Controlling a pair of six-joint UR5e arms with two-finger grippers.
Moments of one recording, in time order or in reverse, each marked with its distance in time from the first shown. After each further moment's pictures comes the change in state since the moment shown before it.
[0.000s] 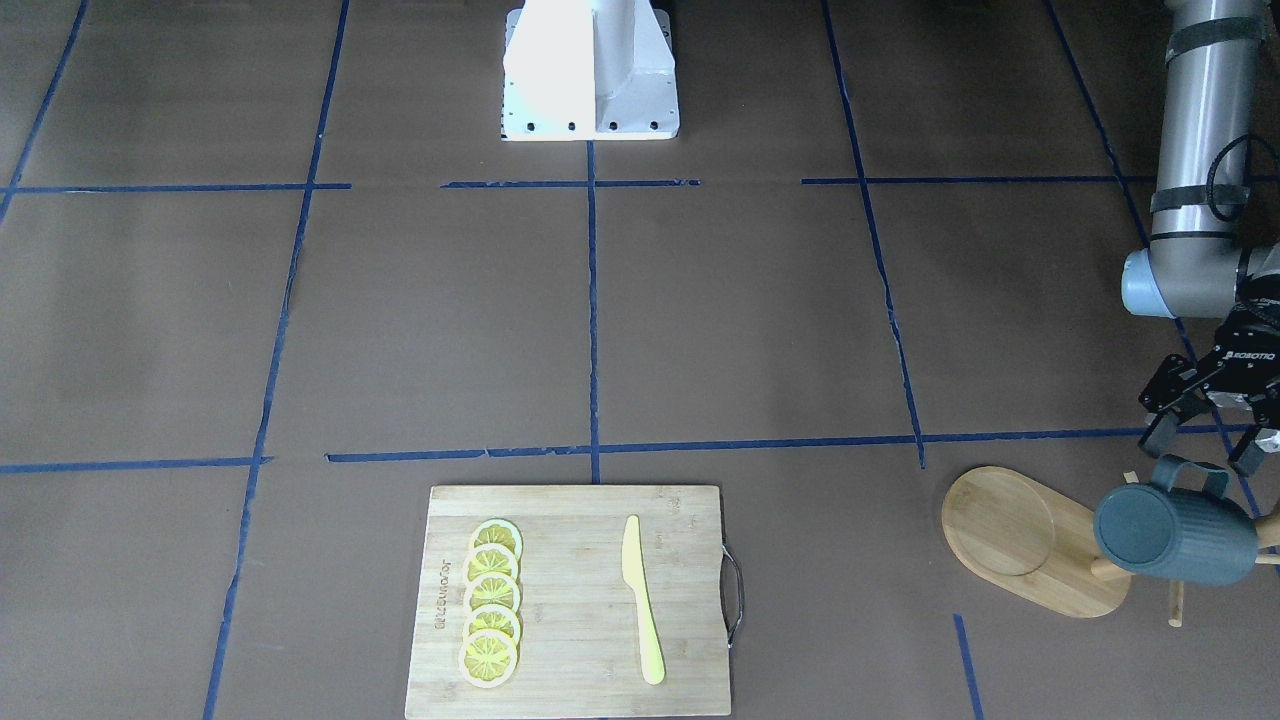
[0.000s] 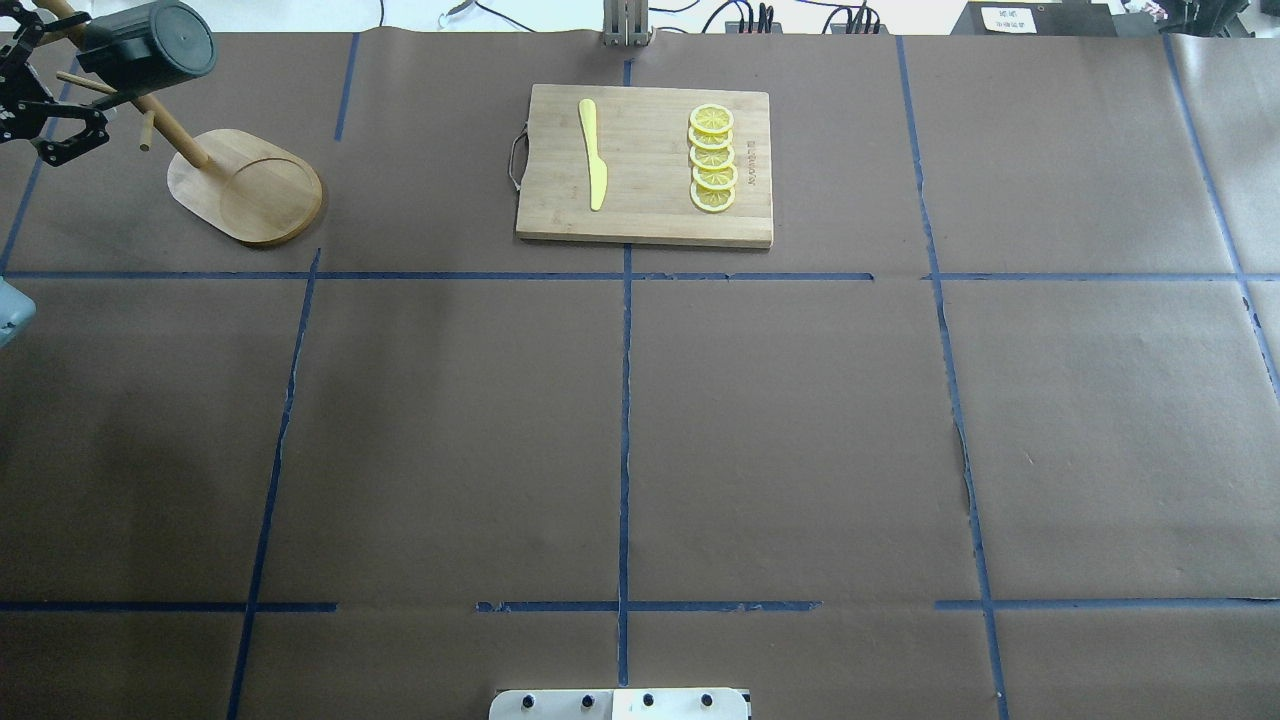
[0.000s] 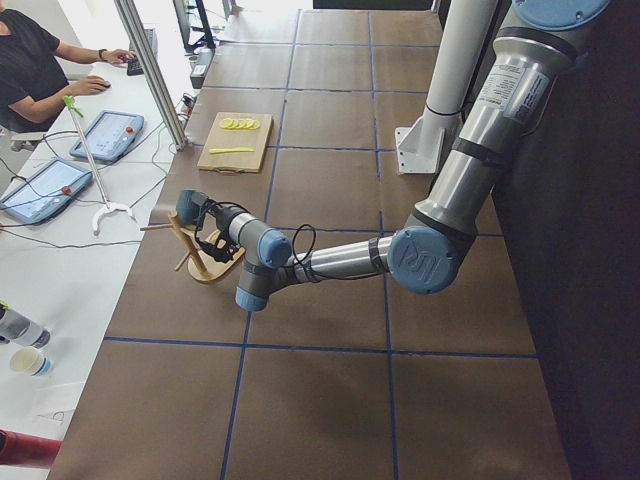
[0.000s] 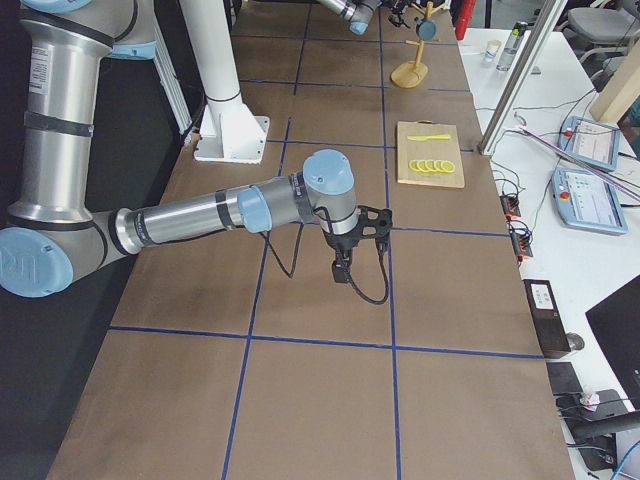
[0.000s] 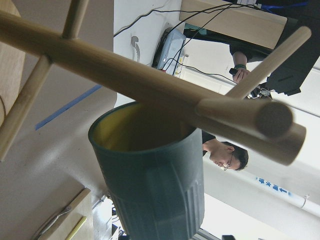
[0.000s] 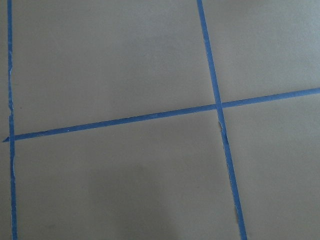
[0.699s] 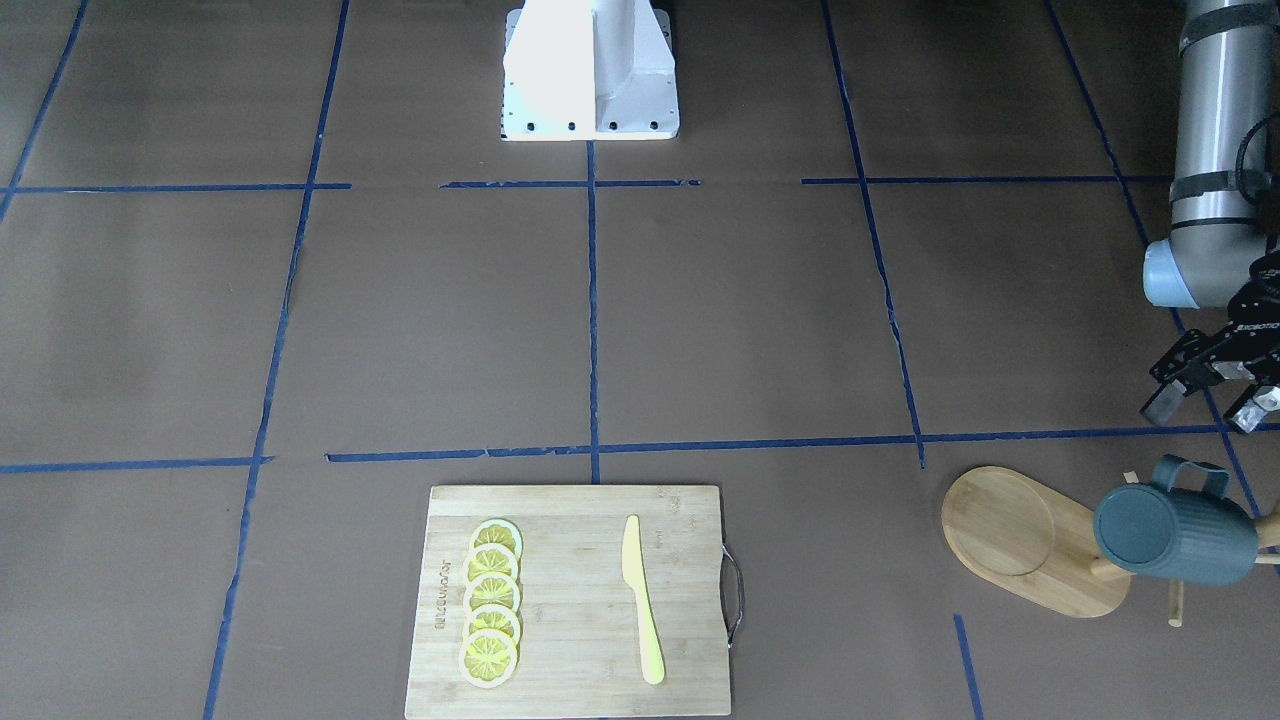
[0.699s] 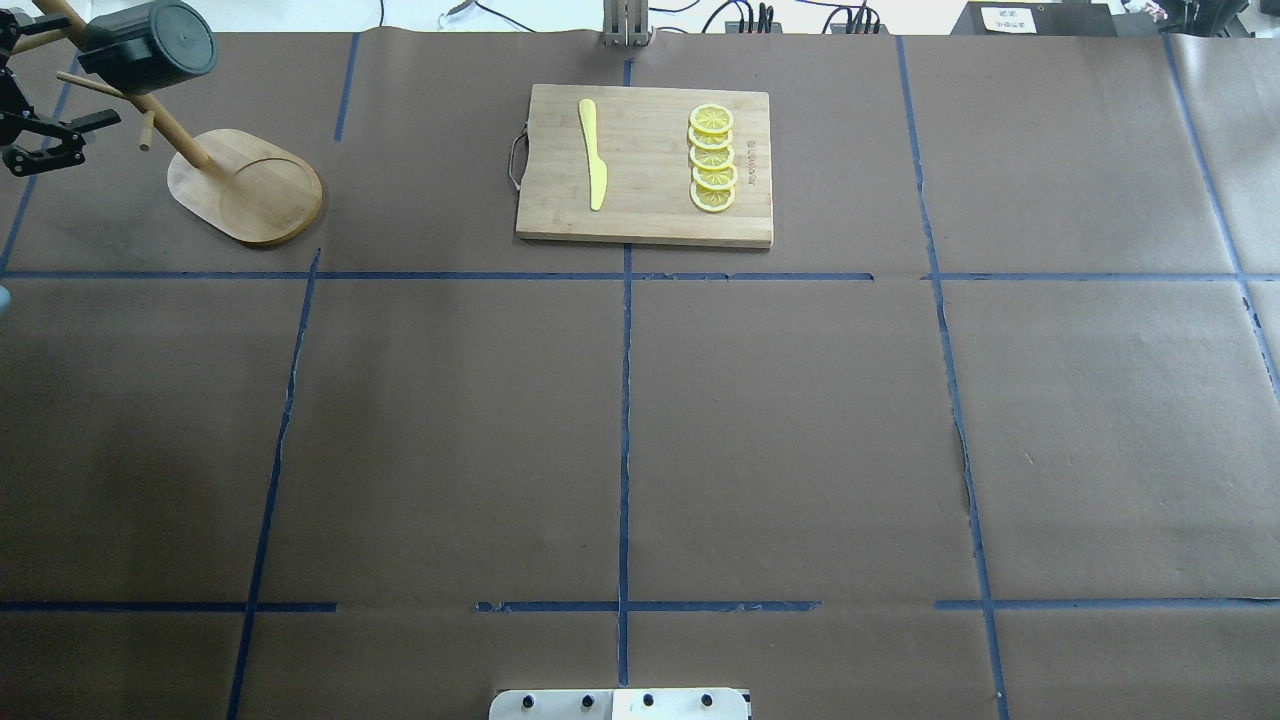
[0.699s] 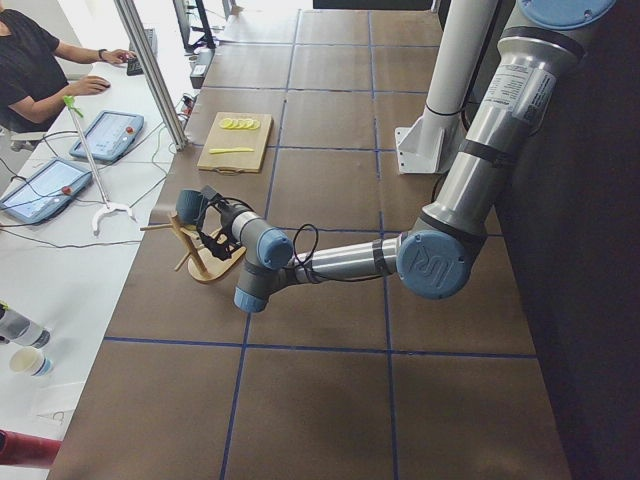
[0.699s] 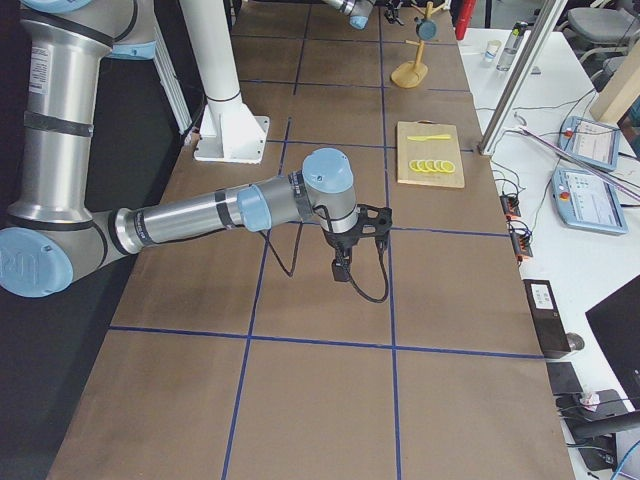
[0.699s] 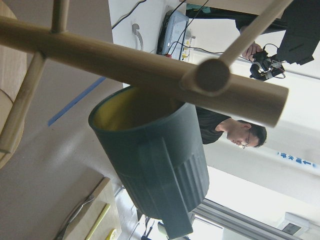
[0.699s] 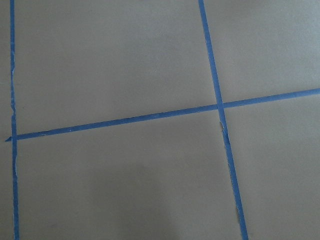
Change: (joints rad) left arm -0.037 0.053 -0.078 0.005 -0.132 0.210; right arm 0.000 0.000 0.004 -0.002 0.002 0.000
